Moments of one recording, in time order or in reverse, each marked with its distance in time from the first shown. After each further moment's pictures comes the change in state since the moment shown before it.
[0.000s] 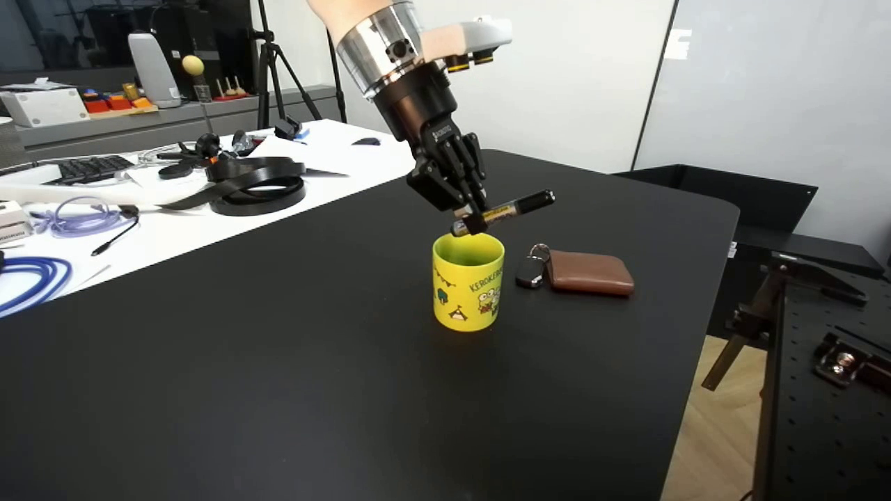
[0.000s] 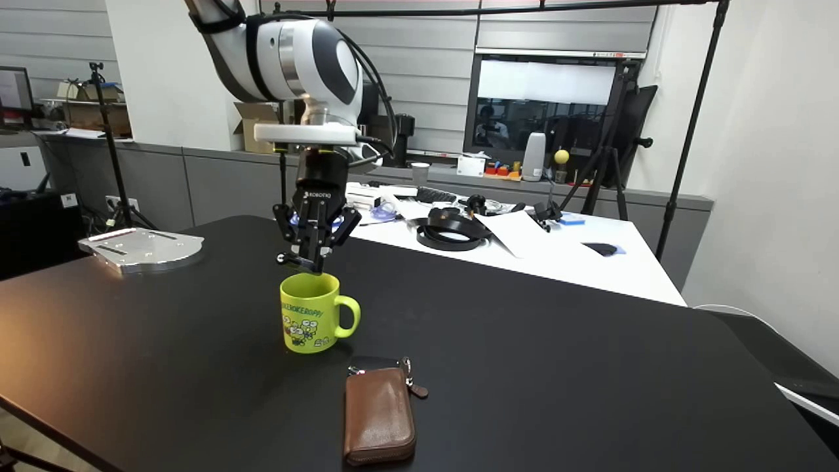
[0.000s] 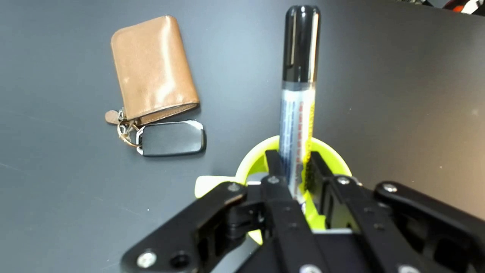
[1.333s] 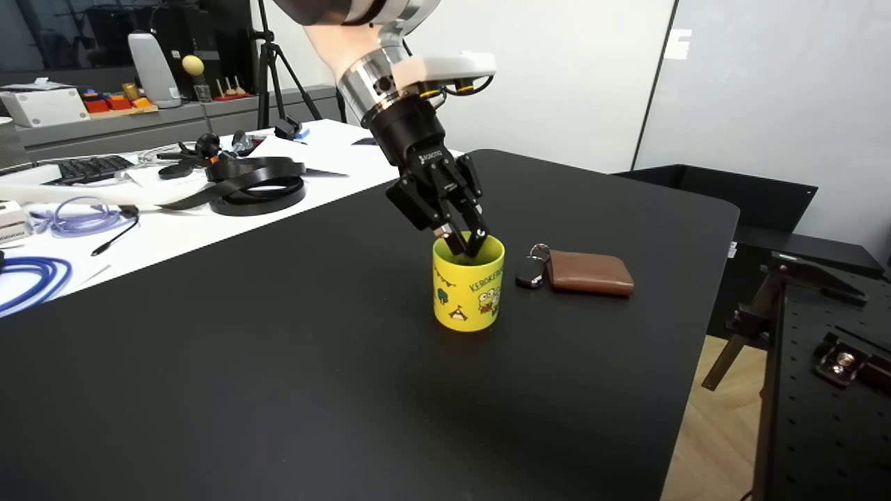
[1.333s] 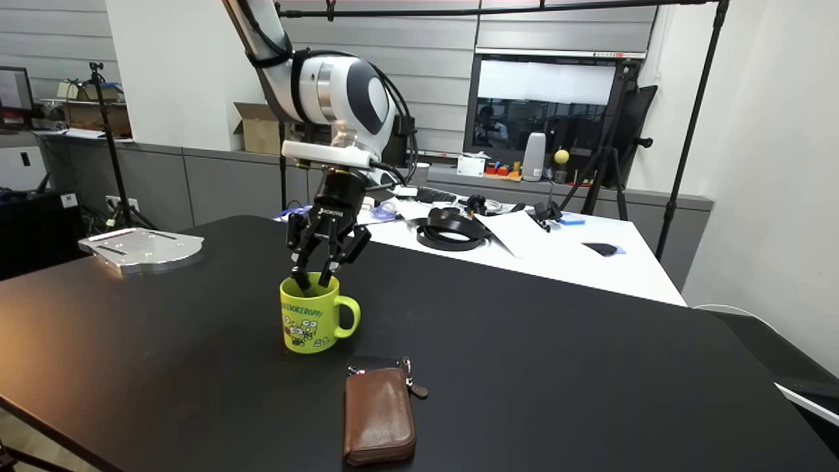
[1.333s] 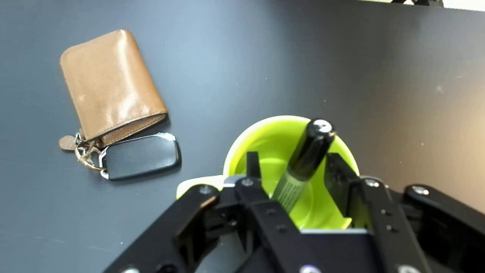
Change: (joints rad) arm -0.035 0.191 -0.015 0.222 0.131 -0.172 0.022
